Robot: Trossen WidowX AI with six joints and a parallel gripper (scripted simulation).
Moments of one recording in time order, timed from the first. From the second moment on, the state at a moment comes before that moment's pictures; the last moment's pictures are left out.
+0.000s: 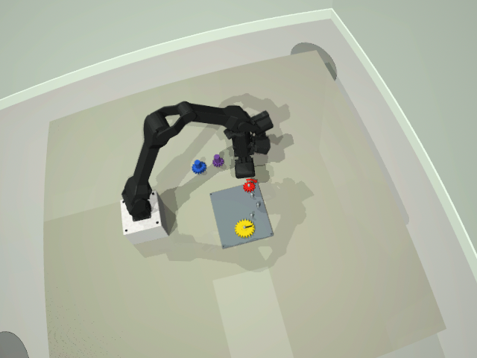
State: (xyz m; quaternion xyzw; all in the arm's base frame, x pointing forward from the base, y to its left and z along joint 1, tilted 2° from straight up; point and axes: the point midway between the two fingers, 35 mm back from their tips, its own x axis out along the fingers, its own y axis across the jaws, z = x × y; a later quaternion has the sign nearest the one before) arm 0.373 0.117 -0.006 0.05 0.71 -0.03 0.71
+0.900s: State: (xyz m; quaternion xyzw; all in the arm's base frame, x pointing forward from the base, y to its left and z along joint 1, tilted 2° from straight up) arm 0.379 0.121 0.066 0.05 0.70 -0.03 0.71
